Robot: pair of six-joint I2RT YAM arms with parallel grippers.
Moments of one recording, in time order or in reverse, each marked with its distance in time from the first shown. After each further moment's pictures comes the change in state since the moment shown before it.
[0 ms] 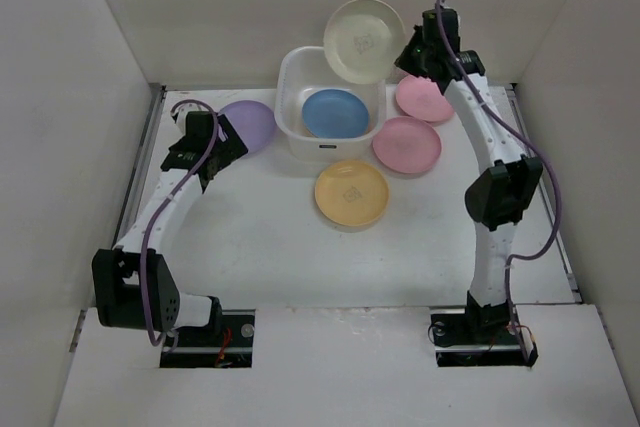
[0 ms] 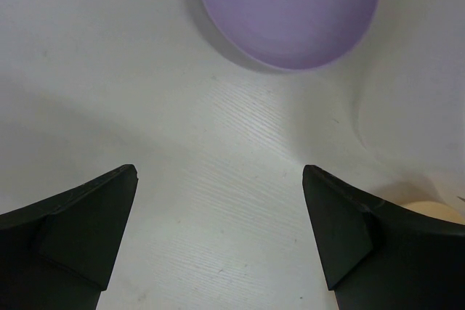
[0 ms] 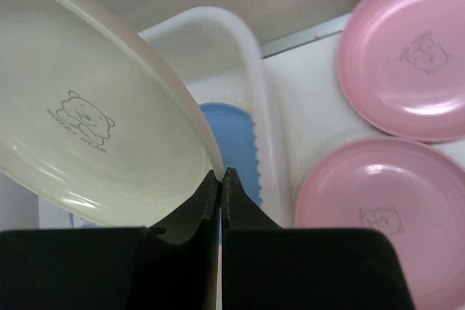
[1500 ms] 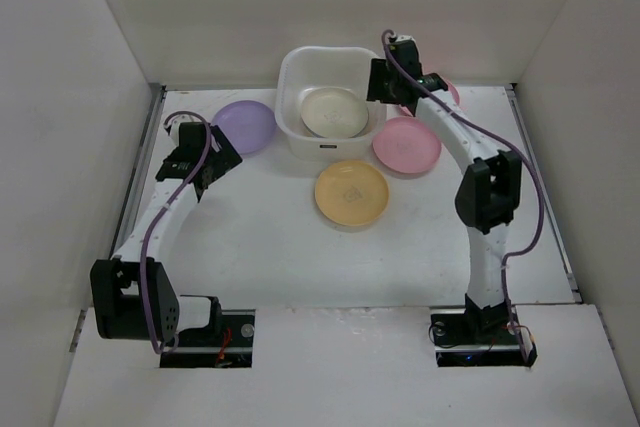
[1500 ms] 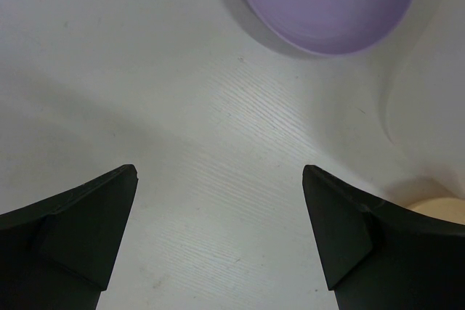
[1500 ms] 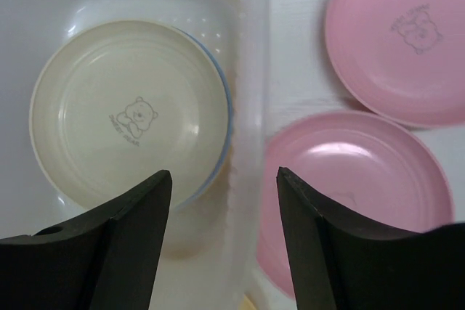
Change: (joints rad) left arm 0.050 -0.056 -0.091 -0.004 0.029 -0.008; right arm 0.137 0.045 -0.183 0.103 0.119 -0.313
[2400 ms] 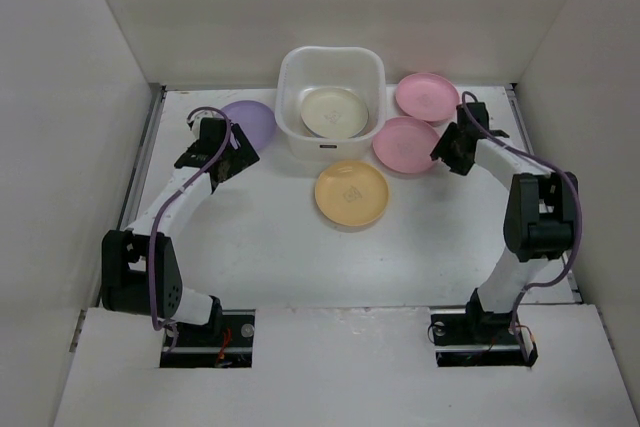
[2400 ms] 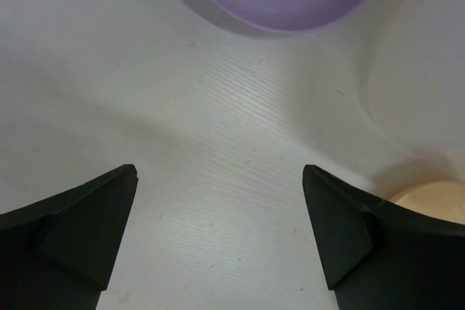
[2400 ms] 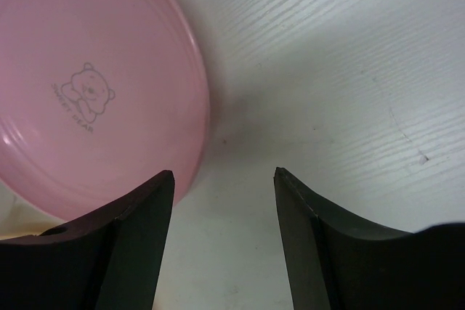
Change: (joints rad) left arm -0.090 0.131 0.040 0.053 0.017 -0.018; right arm -0.333 -0.394 -0.868 0.132 -0.098 0.271
